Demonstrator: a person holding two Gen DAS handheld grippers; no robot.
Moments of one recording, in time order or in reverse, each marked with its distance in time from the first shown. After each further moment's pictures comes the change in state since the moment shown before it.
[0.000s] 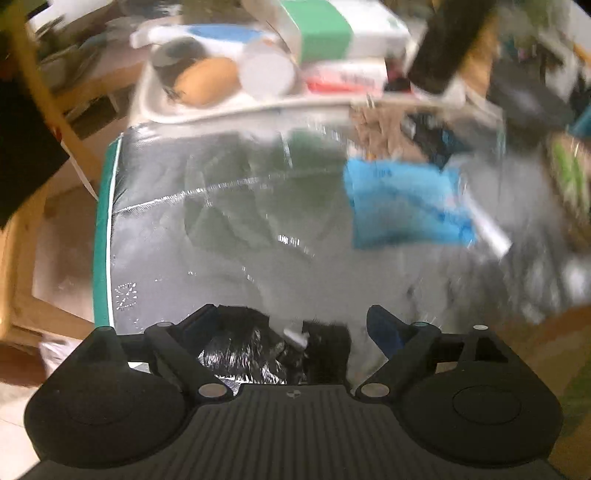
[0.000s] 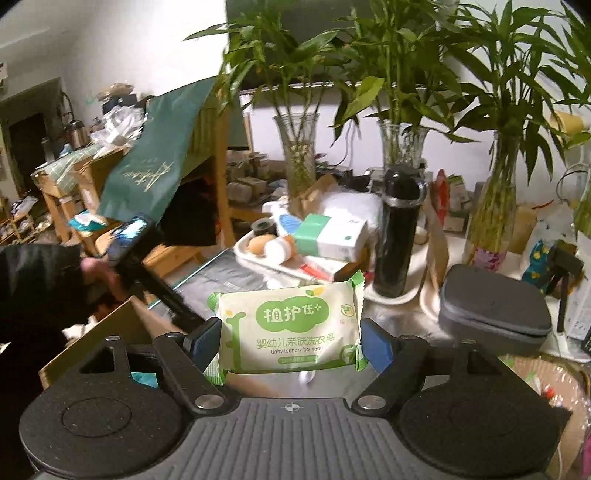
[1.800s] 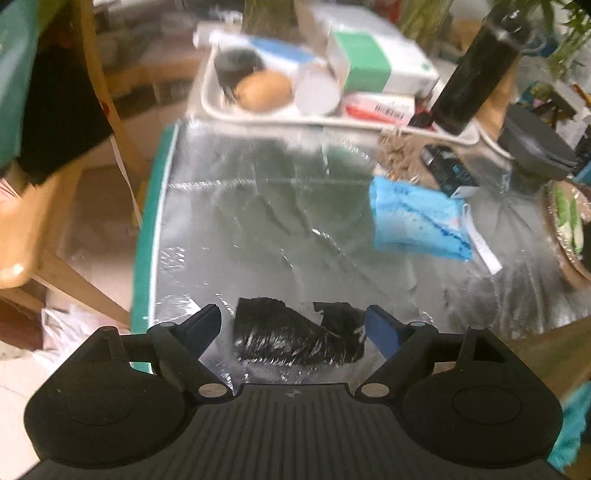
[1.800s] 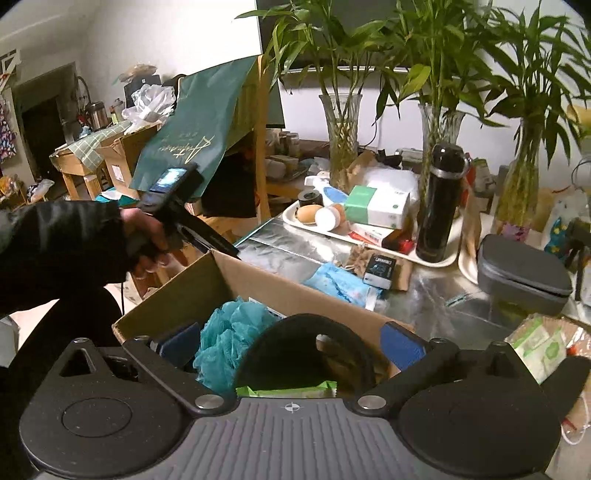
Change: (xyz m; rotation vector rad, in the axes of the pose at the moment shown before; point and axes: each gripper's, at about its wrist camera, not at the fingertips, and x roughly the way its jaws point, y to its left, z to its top) left arm -0.033 0.029 -0.024 -0.183 -0.062 -0.030; right arm -0.034 0.080 -0.034 -0.016 0.040 0.030
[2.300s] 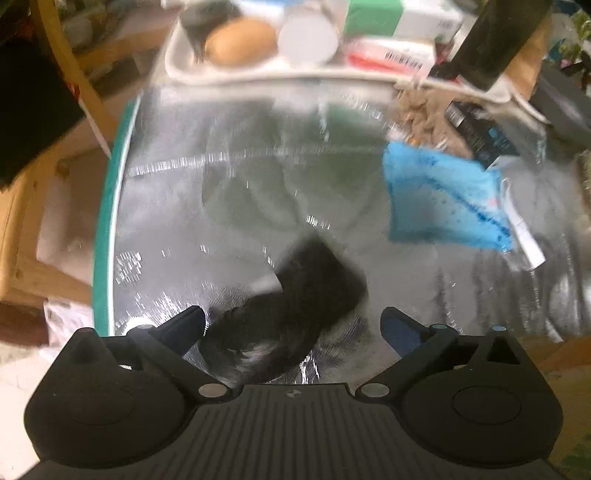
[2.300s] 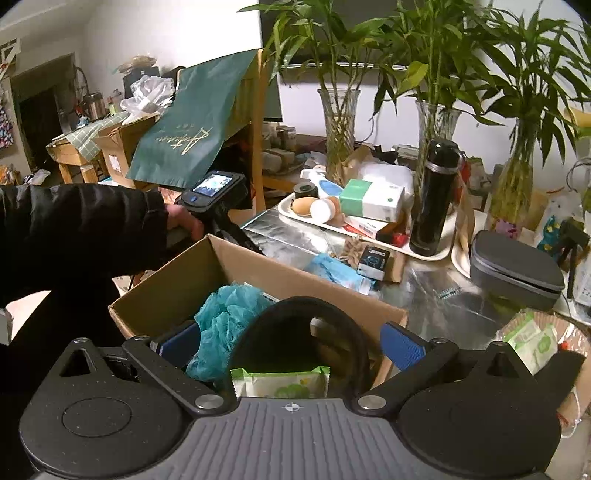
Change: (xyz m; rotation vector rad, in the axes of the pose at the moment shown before) left arm 0.062 -0.013 0.019 0.023 0.160 0.051; right arm 0.000 -0.002 -0.009 -0.002 0.016 -0.028
